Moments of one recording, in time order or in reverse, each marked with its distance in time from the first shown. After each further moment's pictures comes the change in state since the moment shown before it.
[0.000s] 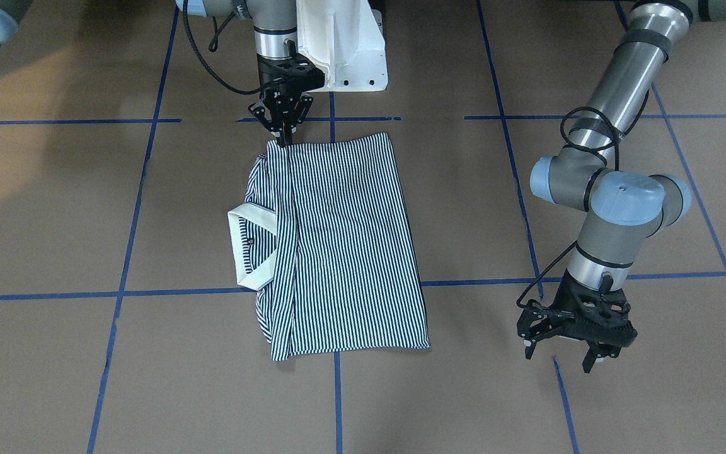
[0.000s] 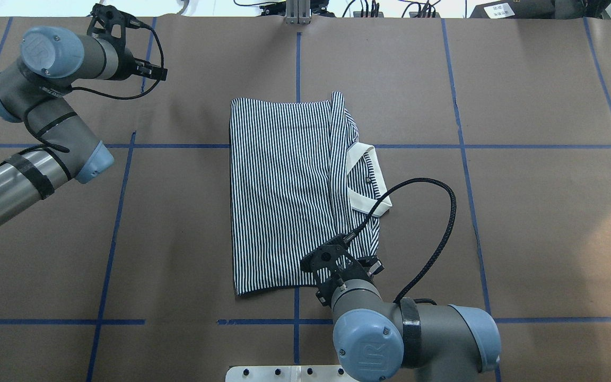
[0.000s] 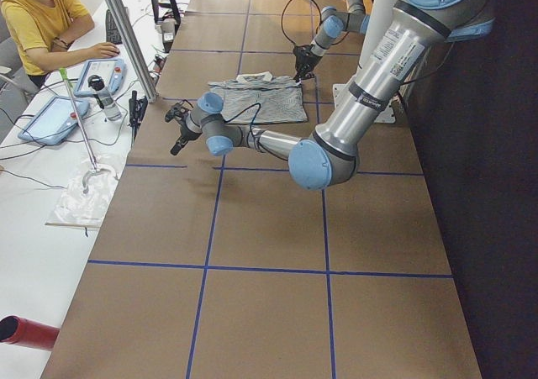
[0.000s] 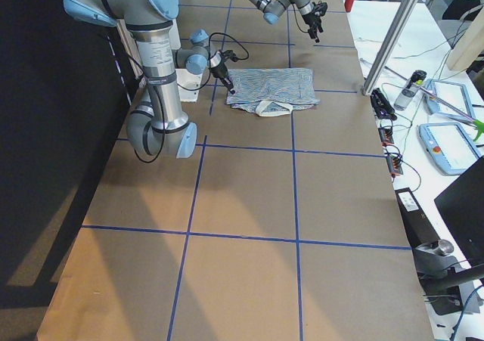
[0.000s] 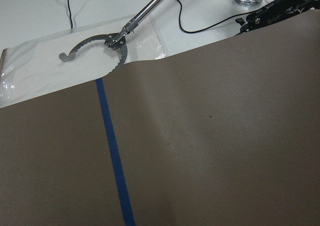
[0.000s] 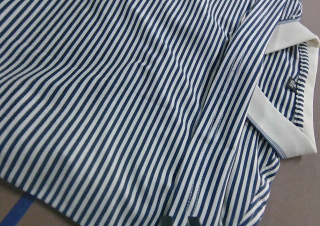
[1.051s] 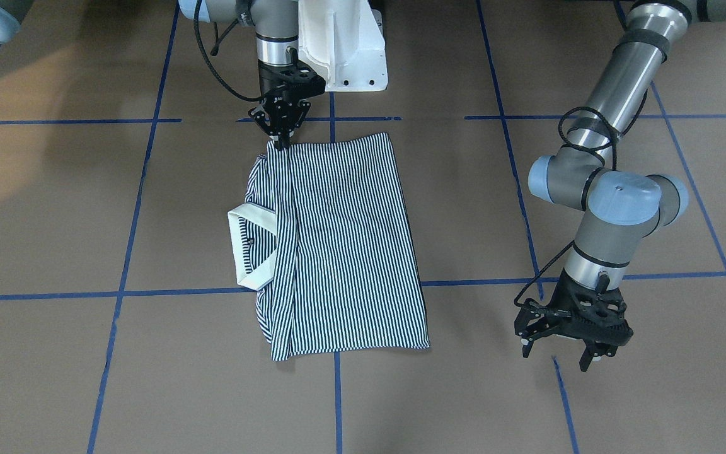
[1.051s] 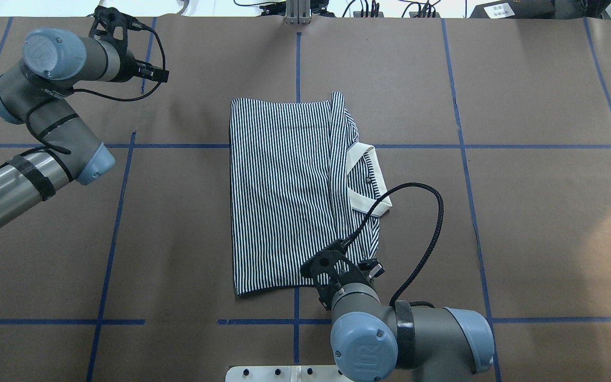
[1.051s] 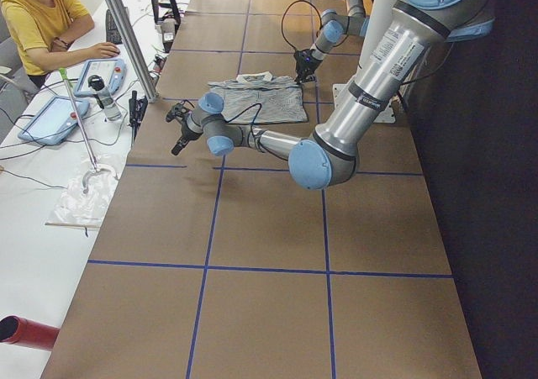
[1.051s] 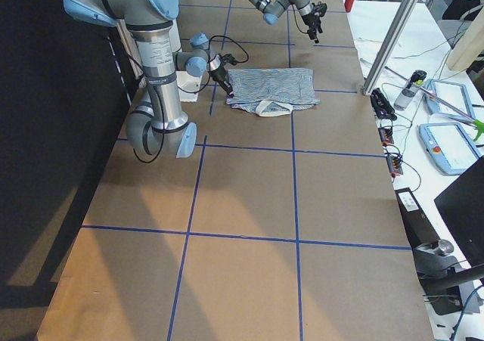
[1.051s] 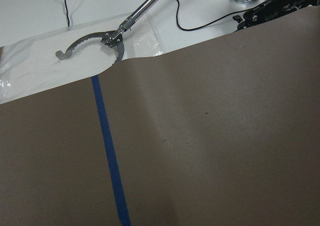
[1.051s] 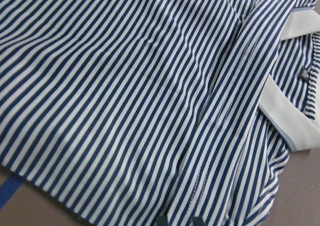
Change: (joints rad) left arm 0.006 0.000 0.000 0.000 0.000 0.000; right arm -0.007 0.001 -0.031 -0.007 0.000 -0.027
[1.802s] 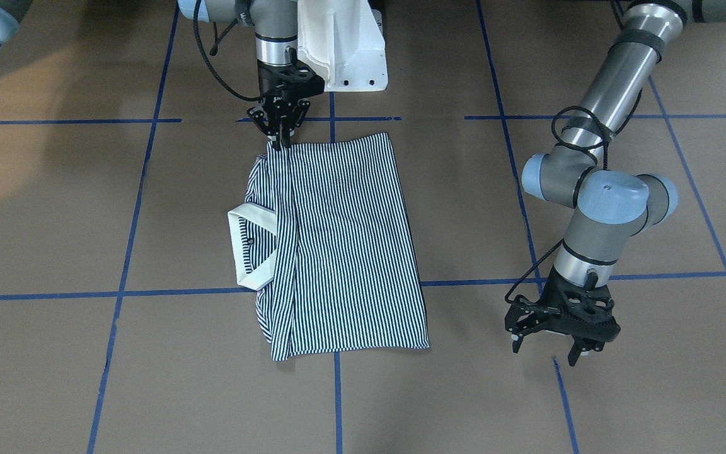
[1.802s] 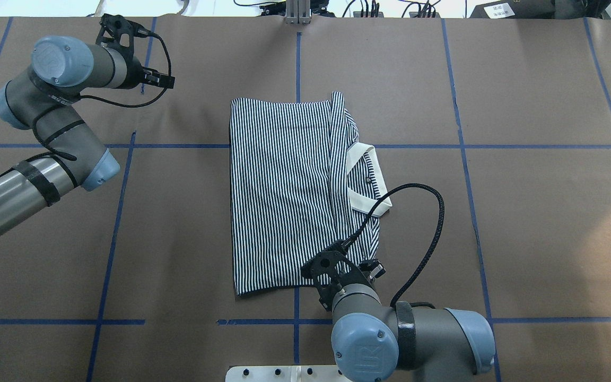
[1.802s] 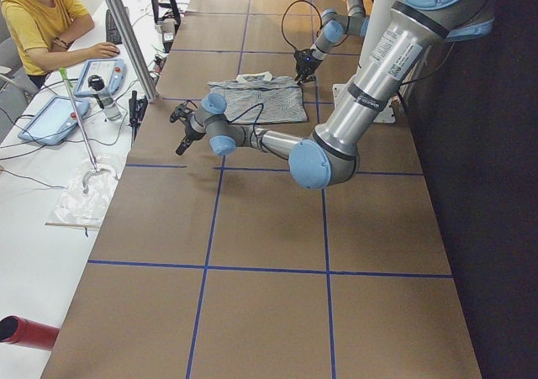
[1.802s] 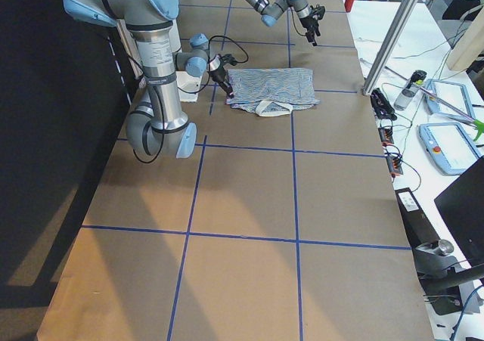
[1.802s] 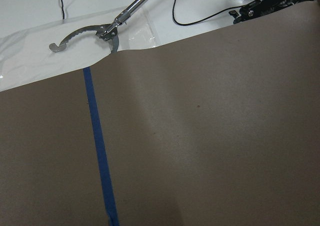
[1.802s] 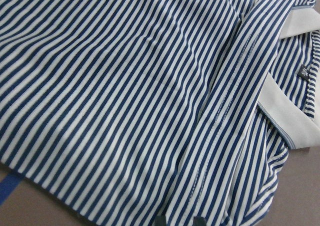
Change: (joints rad) left arm 0.022 0.000 0.000 0.000 0.000 -0.036; right arm -0.002 -0.001 0.003 0.000 -0.001 0.002
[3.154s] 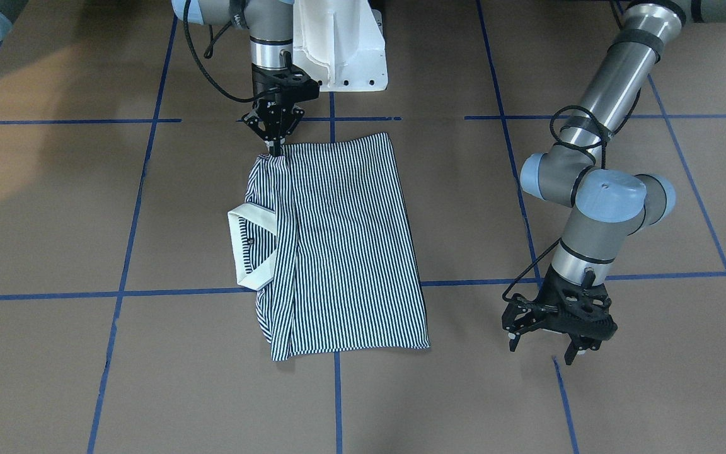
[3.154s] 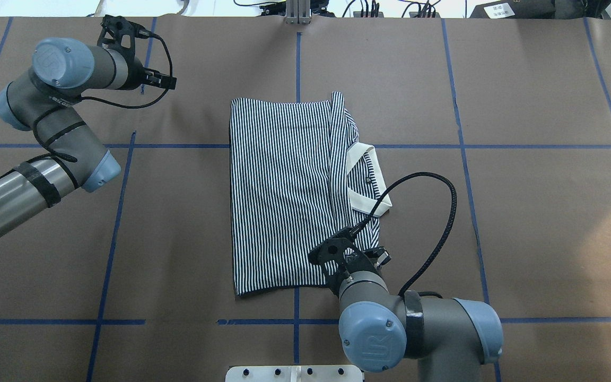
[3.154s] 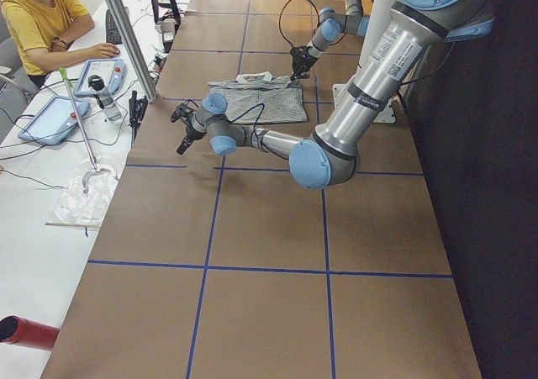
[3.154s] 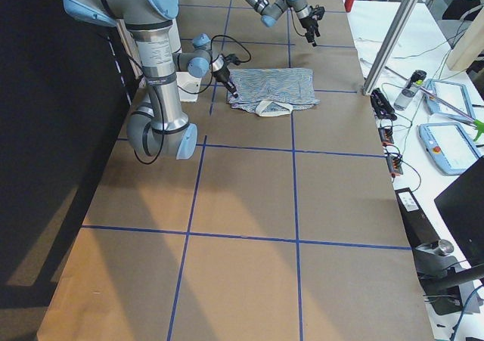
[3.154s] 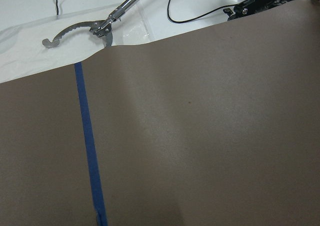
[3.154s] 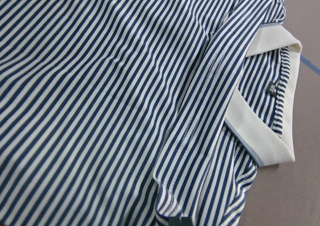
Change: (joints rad) left arm 0.003 0.003 -0.002 -0.015 0.000 -0.004; right arm 0.034 -0.032 0.025 0.000 -0.032 0.002
